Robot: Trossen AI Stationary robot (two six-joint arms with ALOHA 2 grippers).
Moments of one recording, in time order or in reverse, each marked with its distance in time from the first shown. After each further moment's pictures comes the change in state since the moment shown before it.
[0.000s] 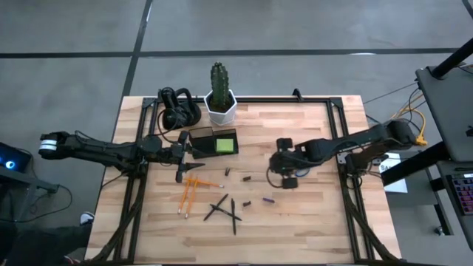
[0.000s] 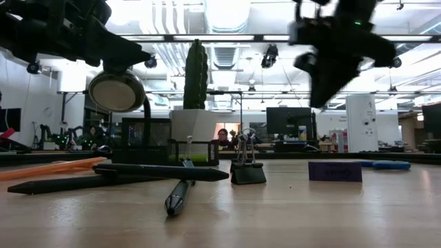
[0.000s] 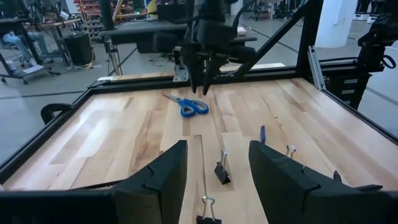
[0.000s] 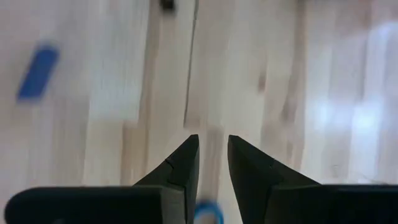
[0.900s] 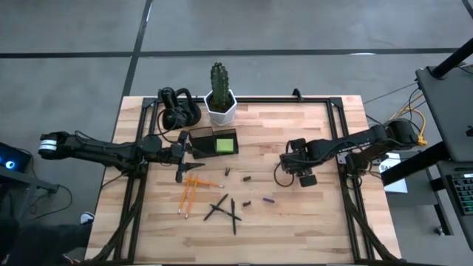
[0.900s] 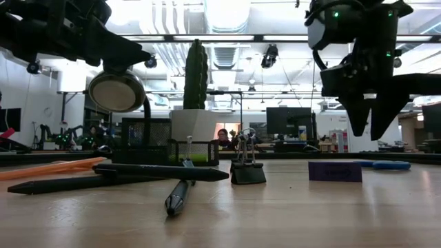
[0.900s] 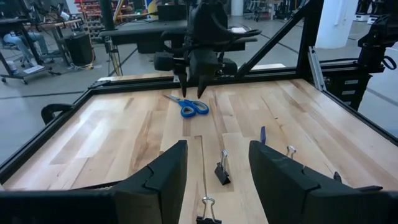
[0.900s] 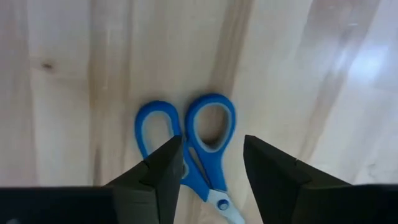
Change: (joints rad) left arm 0.000 0.000 0.000 0.002 -0.001 -0.002; right arm -0.055 -0.010 -0.144 -0.180 -0.043 -0.077
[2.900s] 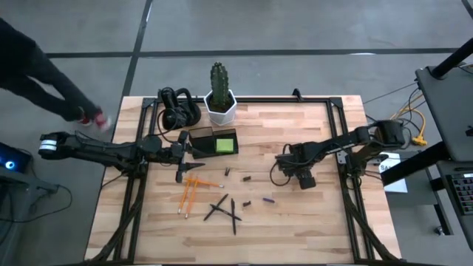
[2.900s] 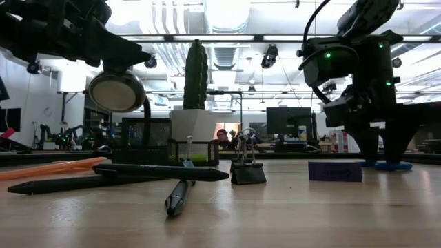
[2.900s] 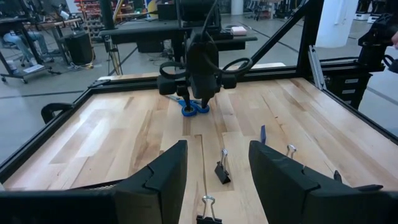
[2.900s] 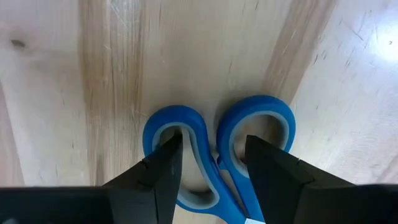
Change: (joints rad) left arm 0.000 0.000 0.000 -0.003 0.000 0.001; right arm -0.049 0.179 -0.081 0.115 -0.100 -0.053
